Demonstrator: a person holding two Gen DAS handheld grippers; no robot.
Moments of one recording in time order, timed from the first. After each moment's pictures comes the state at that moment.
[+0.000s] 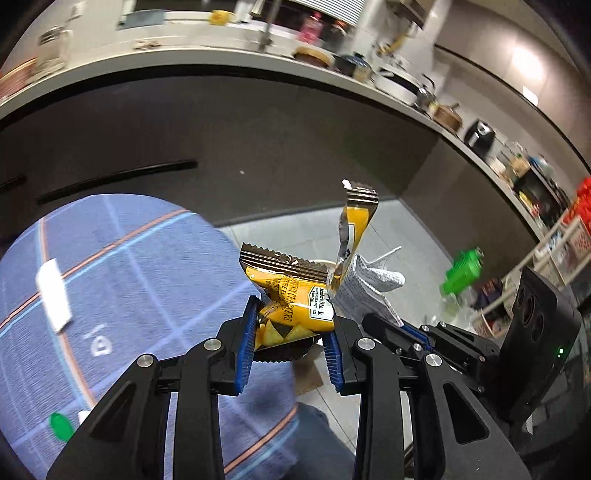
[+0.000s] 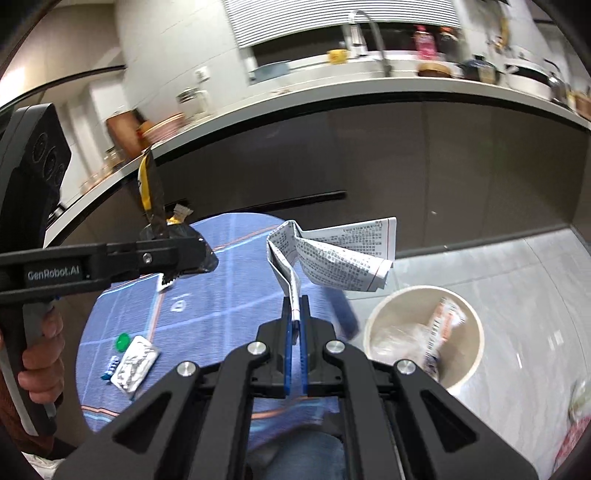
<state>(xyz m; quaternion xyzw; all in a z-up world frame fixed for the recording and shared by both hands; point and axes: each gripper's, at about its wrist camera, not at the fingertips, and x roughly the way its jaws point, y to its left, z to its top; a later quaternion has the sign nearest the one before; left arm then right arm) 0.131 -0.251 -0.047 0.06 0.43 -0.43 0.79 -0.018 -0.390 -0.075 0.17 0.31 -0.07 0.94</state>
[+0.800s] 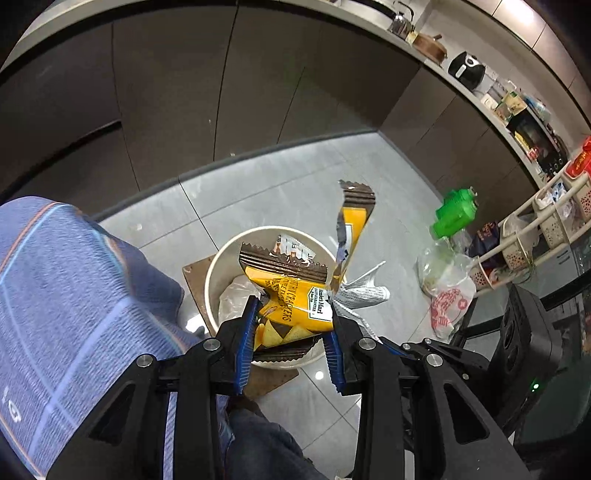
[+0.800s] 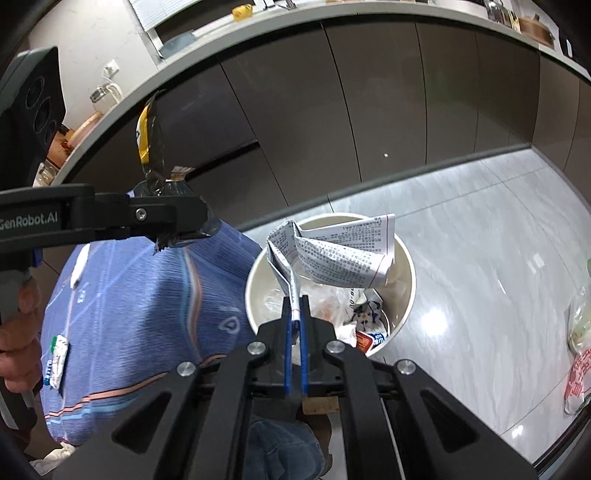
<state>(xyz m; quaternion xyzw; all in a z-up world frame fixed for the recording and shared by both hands) 0.139 -0.429 -0.142 0.14 0.51 -0.47 0.71 -0.027 -0.495 -0.184 0.24 0.39 -0.15 0.88</state>
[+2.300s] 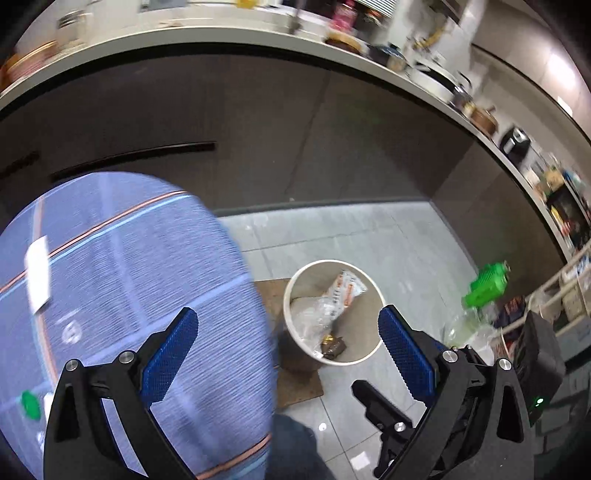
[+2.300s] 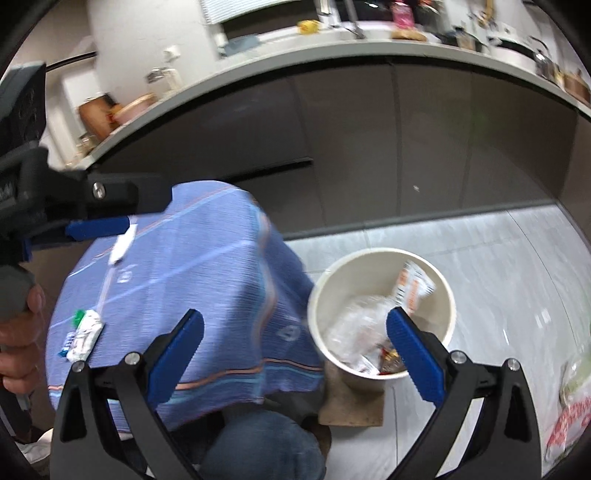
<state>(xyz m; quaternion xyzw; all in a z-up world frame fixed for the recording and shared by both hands) 0.128 -0.290 -0.070 0.05 0.46 -0.35 0.82 -0.015 -0.424 -0.126 0.16 0.35 -0.08 0.92</state>
